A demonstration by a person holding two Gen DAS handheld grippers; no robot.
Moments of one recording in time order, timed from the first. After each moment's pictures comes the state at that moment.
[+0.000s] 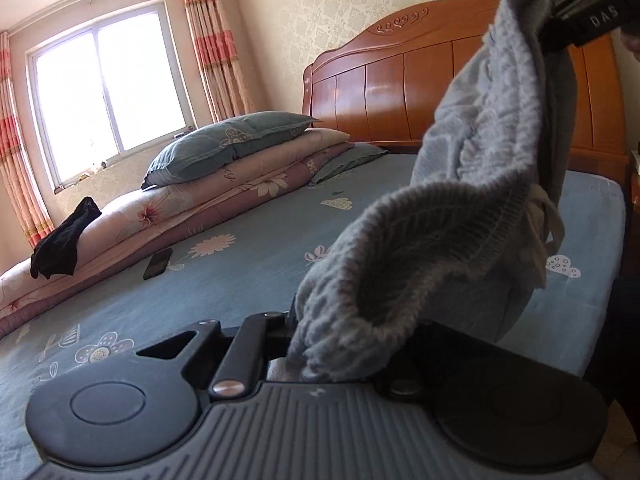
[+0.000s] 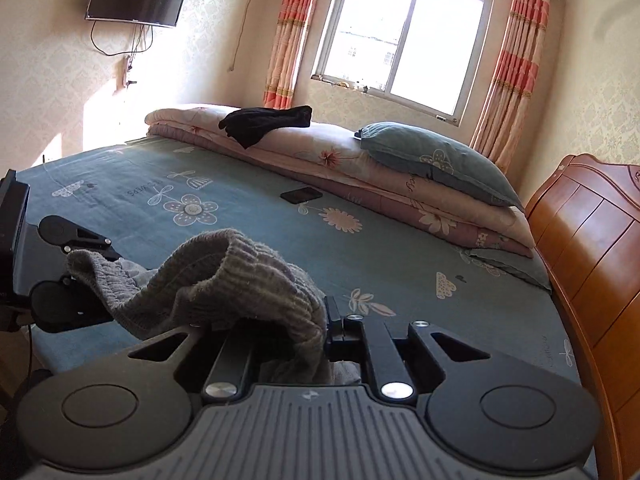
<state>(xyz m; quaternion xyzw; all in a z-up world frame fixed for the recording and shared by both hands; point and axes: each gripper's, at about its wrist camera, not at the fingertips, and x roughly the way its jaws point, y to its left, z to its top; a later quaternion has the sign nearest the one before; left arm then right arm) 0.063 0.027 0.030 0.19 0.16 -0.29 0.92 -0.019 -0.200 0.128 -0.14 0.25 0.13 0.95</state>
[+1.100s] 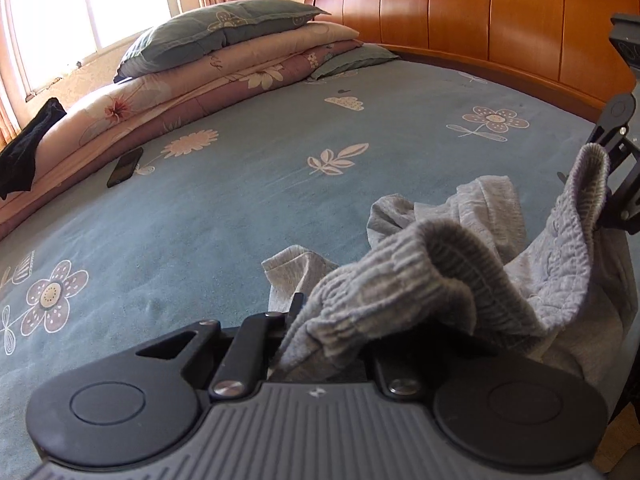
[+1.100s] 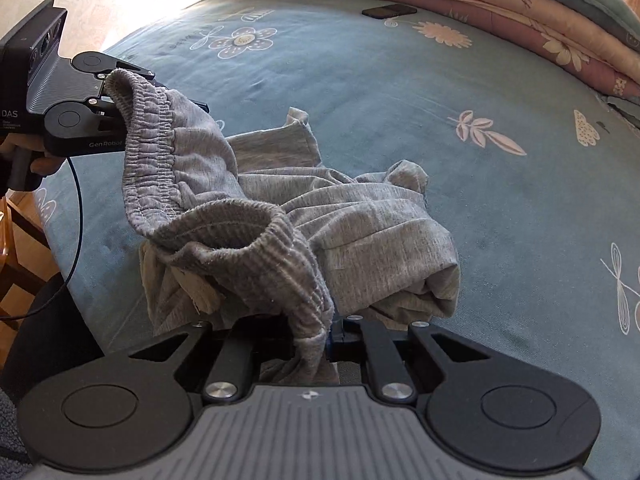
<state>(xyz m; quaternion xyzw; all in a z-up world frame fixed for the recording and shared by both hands) 0.189 -0.012 -0.029 0.19 0.33 -0.29 0.88 0.136 -0.246 -0.025 -0.10 0.50 0.26 0.82</state>
